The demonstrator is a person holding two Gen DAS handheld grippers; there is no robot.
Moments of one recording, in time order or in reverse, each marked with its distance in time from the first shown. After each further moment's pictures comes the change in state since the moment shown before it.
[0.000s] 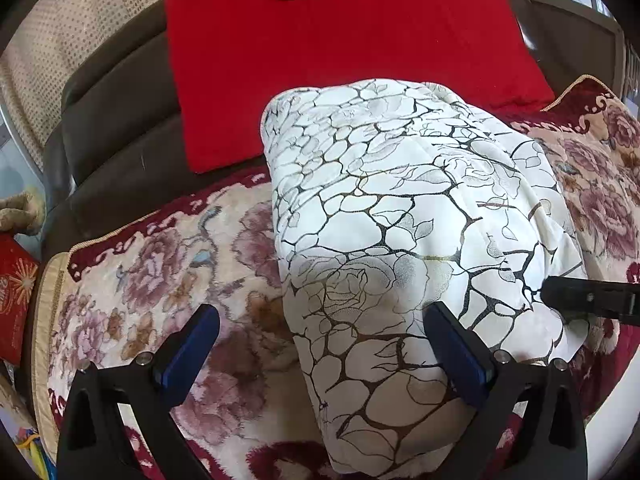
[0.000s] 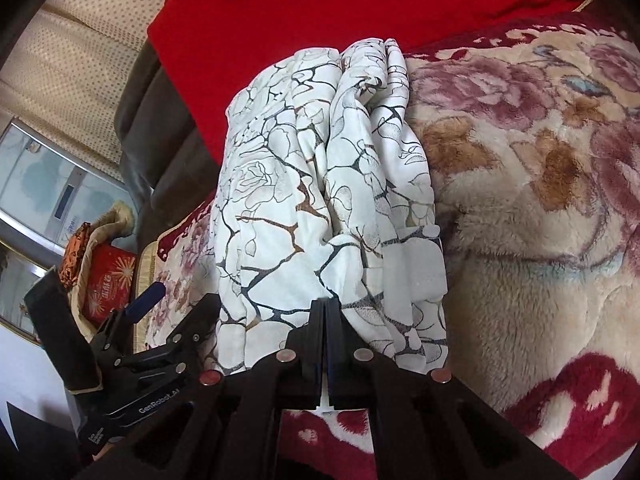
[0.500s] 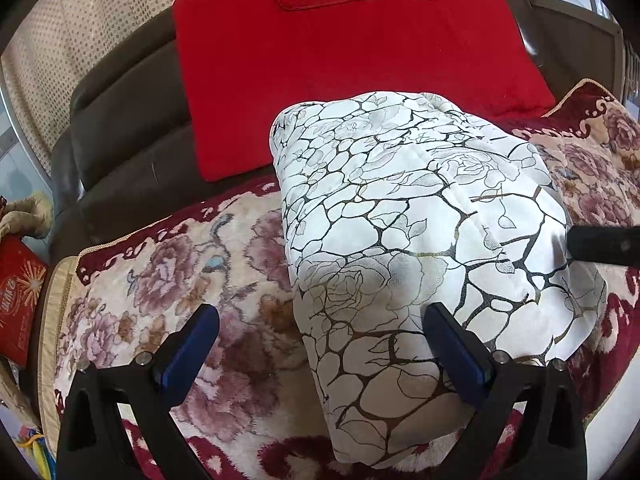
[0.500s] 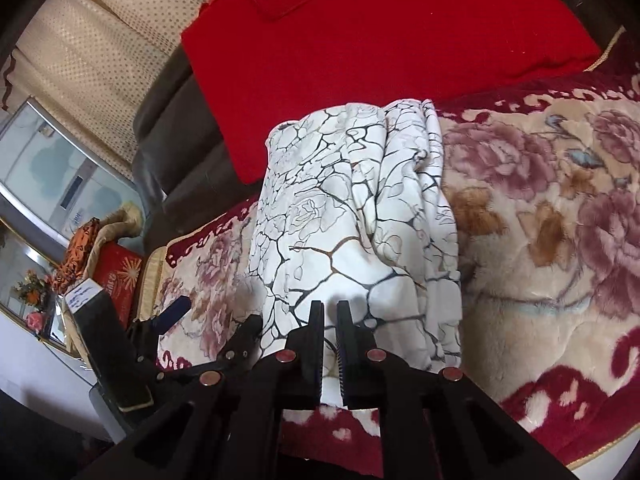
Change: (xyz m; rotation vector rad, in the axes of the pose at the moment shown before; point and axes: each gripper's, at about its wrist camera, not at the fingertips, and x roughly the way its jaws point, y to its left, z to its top) left arm -0.013 0.001 -0.002 -0.004 -0.022 0.009; right arm -0.040 0.046 0.012 -0.094 -0.071 -0.037
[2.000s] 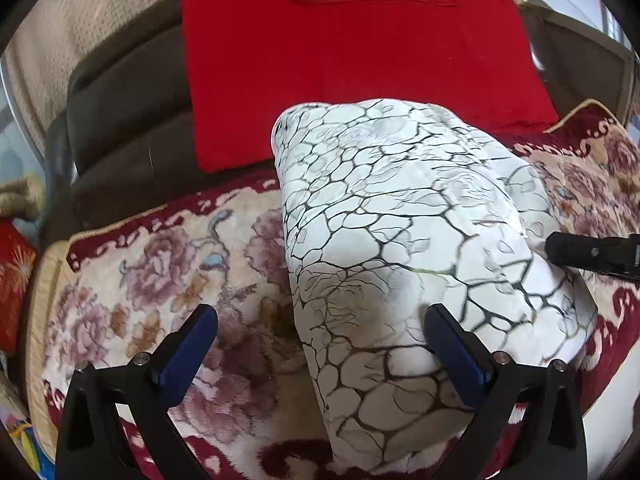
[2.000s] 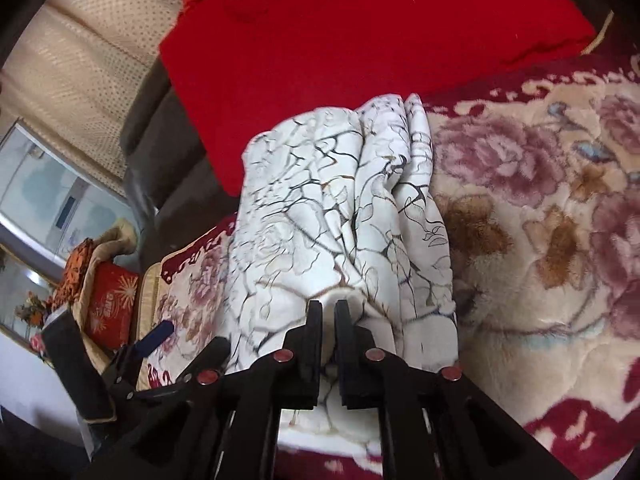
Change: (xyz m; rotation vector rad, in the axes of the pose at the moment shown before) left arm -0.006 0.009 0.013 -0.046 0.026 -0.037; right arm 0.025 -0.014 0.009 0.043 -0.020 0.011
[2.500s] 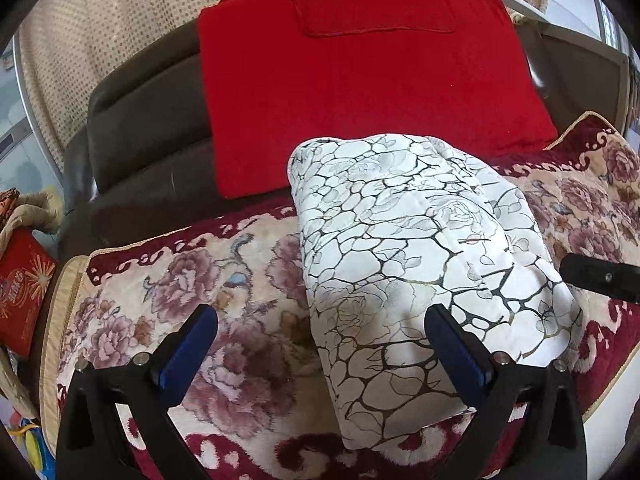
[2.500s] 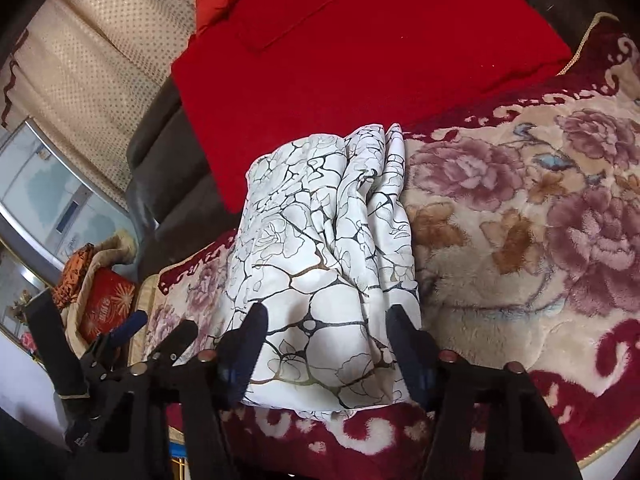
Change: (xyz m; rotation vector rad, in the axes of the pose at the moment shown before) left arm -0.036 0.005 -0.002 -0.014 -0.088 0.047; right arm -0.047 -0.008 -0.028 -0.013 -0.108 -0.028
